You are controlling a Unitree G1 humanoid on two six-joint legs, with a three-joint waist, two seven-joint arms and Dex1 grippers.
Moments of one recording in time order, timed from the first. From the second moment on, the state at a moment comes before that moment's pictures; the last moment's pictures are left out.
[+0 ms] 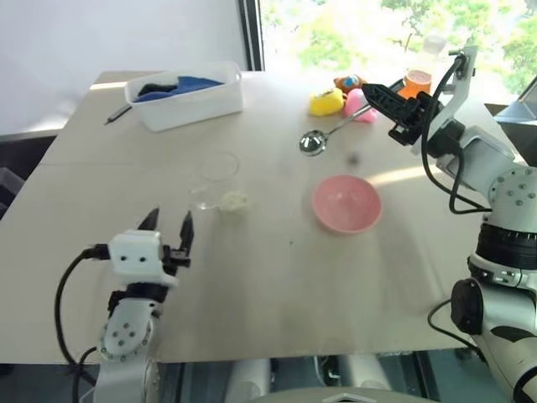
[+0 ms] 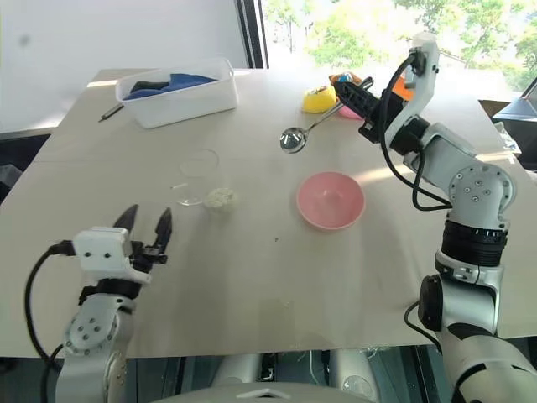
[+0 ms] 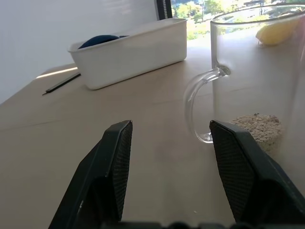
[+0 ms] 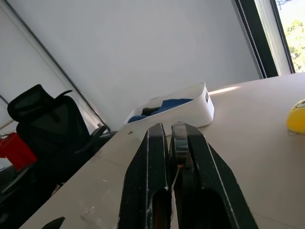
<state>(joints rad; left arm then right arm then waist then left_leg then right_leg) 0.21 0.26 0.27 -0.47 -0.10 0.11 -0.21 -0.80 -0.39 -0.29 -0.09 1.10 0.95 0.22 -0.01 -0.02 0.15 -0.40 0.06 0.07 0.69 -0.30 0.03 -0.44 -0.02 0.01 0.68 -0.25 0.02</state>
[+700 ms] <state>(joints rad) -0.08 0.38 0.27 -0.11 -0.14 0.01 -0.33 -0.79 -0.38 -0.29 -0.10 1.07 0.91 0.19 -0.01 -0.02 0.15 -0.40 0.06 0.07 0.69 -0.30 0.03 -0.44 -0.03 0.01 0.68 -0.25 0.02</state>
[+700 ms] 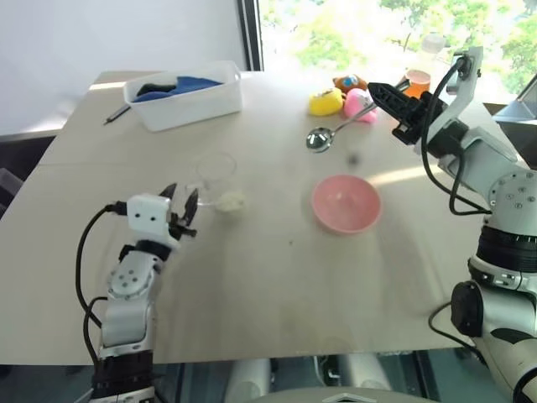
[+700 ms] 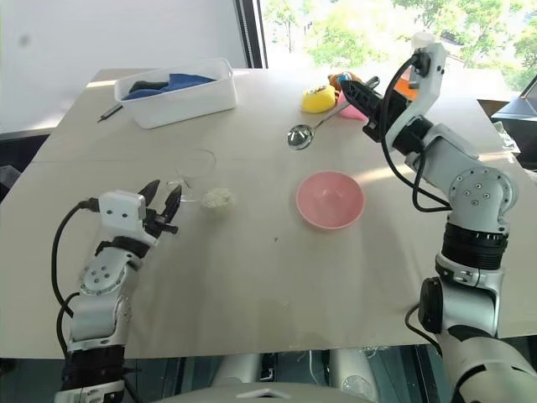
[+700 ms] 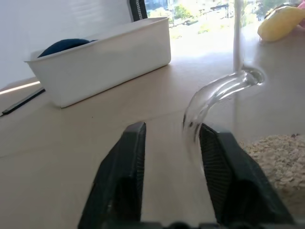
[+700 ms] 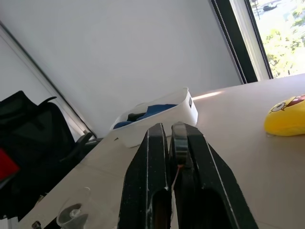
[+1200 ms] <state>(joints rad) -0.11 0.37 0.26 -0.07 -0.16 0.01 -0.33 -0.79 -0.37 -0.29 -0.10 1.06 0.91 0.19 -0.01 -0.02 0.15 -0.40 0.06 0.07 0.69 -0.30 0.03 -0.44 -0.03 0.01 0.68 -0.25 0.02</state>
